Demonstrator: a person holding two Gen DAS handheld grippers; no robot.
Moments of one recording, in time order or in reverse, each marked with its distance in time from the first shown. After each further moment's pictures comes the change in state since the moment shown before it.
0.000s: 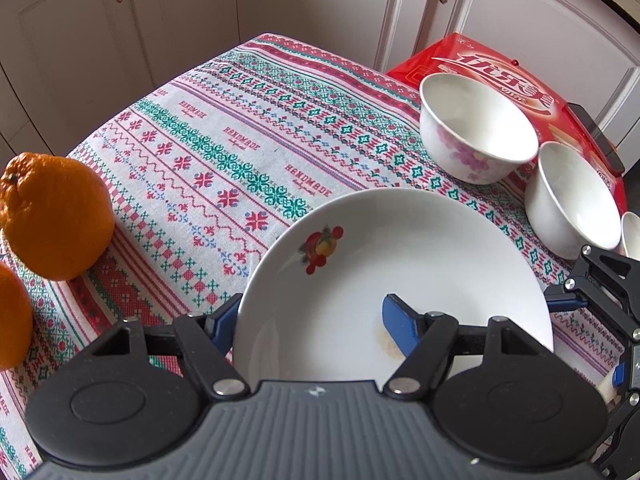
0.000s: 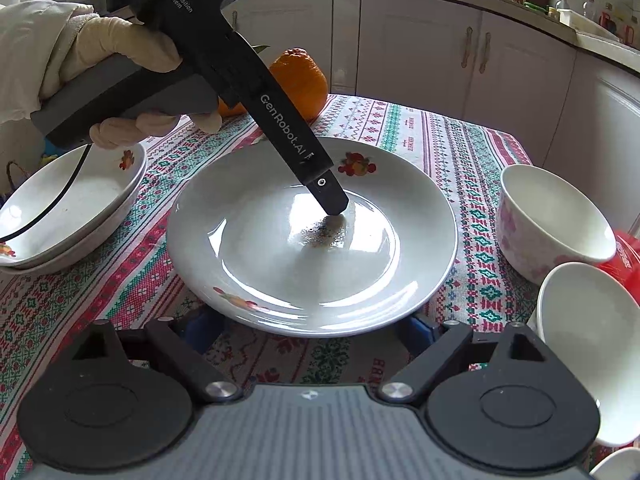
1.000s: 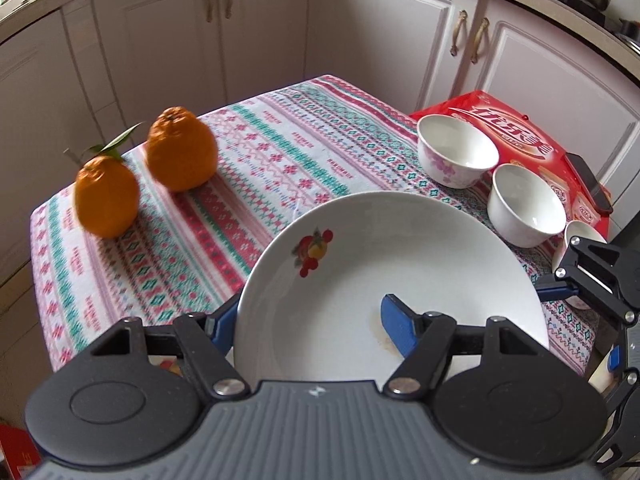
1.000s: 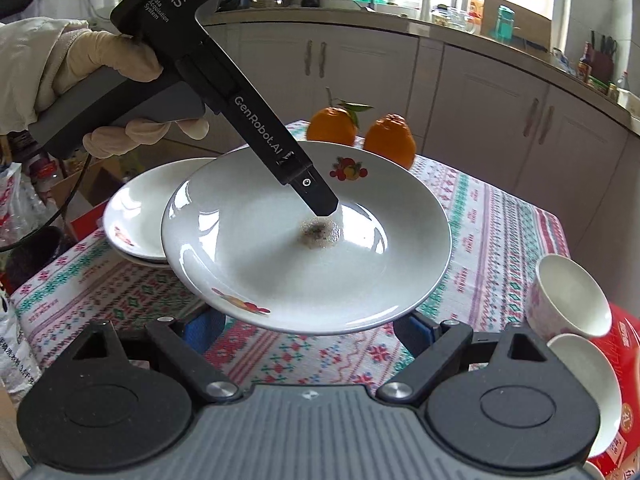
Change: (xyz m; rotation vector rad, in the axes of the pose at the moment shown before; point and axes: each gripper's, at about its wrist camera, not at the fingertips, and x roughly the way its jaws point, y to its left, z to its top) left arm -0.117 -0.019 -0.087 -0.184 -0.134 0.121; right arm -0.069 0.060 0.013 -0.203 -0.076 0.145
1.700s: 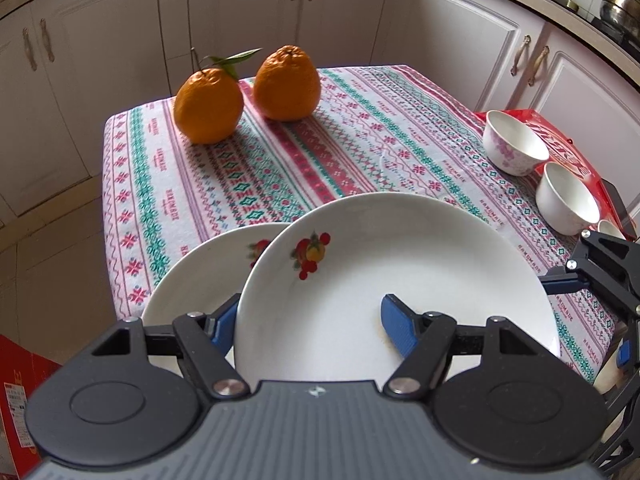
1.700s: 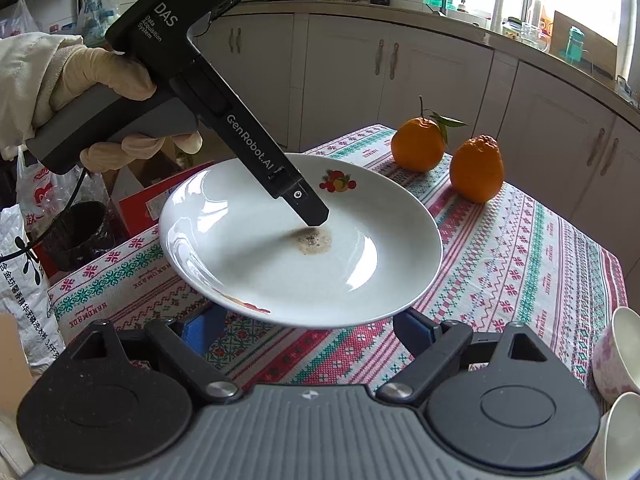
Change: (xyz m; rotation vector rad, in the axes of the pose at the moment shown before) left arm -0.023 0.053 -0.071 -0.189 -0.002 0.066; right arm 0.033 0.048 0.023 -0.108 0.027 0.116
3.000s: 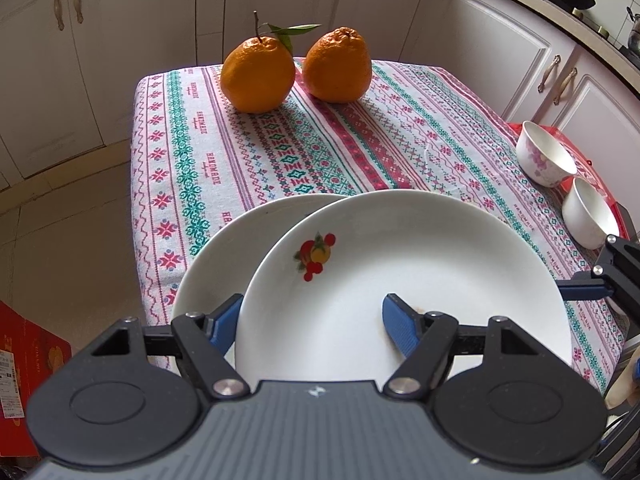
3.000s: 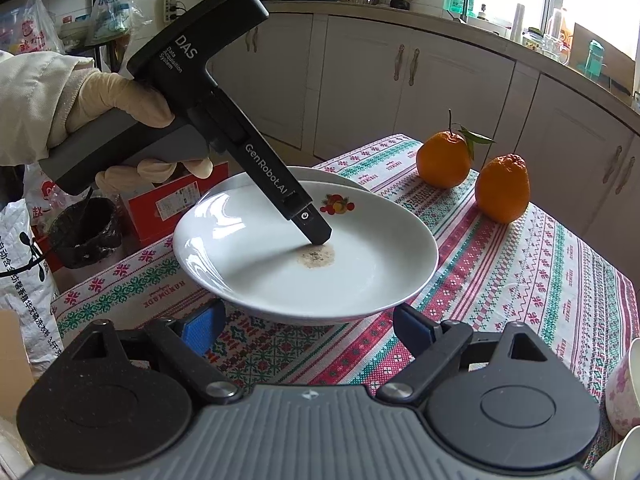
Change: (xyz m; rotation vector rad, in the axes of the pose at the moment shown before) left arm 0.010 0.036 -0.016 -0.097 0.012 0.005; right arm 0.016 0.010 0.015 -0.031 -0.008 0.027
